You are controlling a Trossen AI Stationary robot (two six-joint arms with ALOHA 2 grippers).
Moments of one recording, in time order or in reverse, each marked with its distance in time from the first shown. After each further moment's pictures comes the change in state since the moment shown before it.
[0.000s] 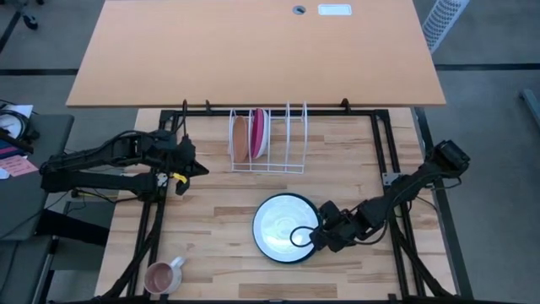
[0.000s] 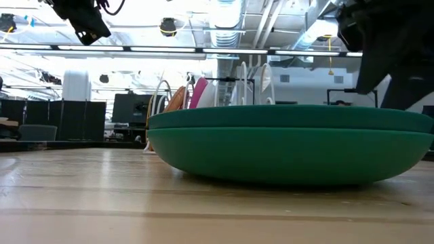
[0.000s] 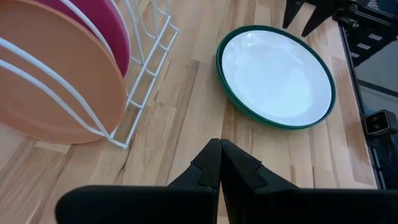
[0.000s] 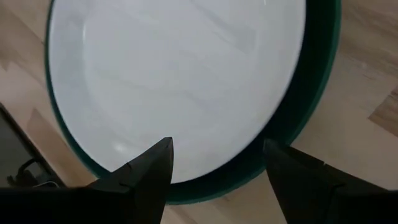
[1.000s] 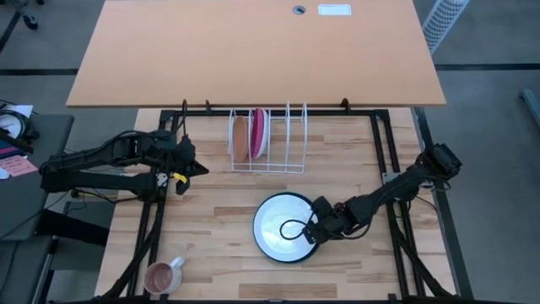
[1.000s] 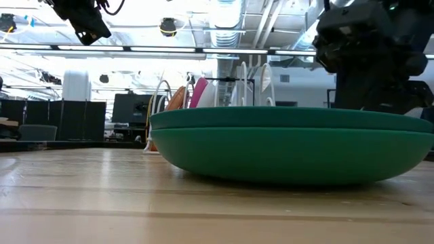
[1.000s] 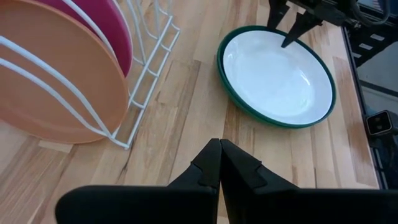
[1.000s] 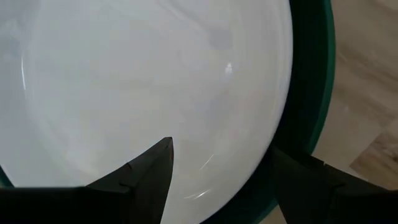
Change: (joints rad) left arm 0.000 0.000 0.000 0.000 -0.007 0.000; right arm -0.104 0.095 0.001 0.004 -0.036 -0.120
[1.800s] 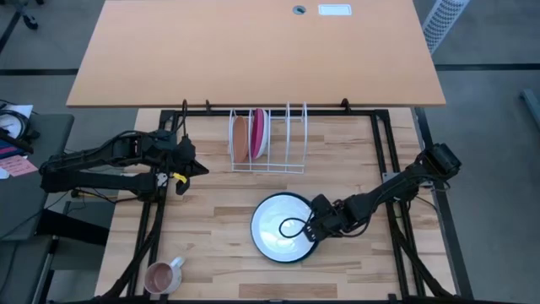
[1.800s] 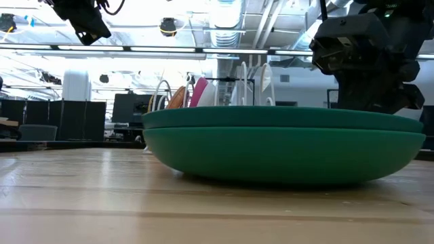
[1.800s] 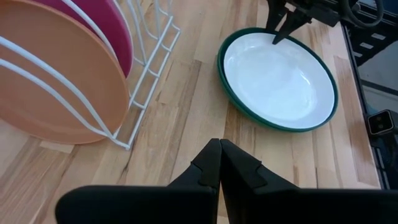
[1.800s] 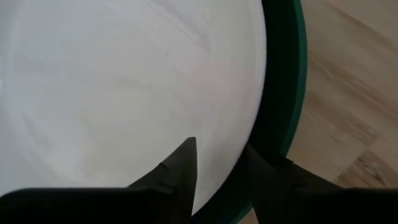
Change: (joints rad) left arm 0.000 0.000 0.000 0.000 -0.002 0.005; right arm -0.021 0.000 -0.021 0.016 0.015 -0.055
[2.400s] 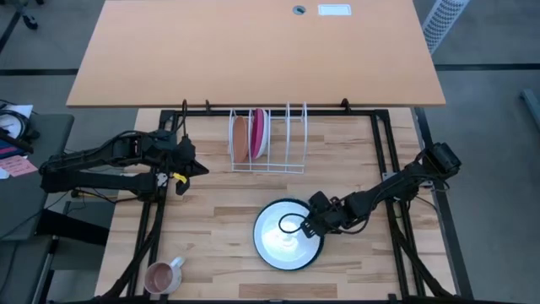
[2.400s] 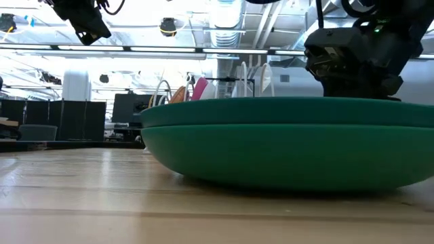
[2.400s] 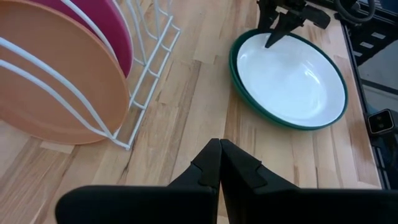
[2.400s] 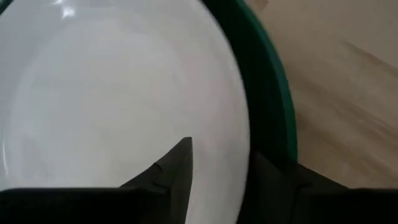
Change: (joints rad) left arm 0.000 0.000 0.000 -0.001 0.000 0.004; right arm -0.030 -0.002 -0.072 0.135 0.049 -0.048
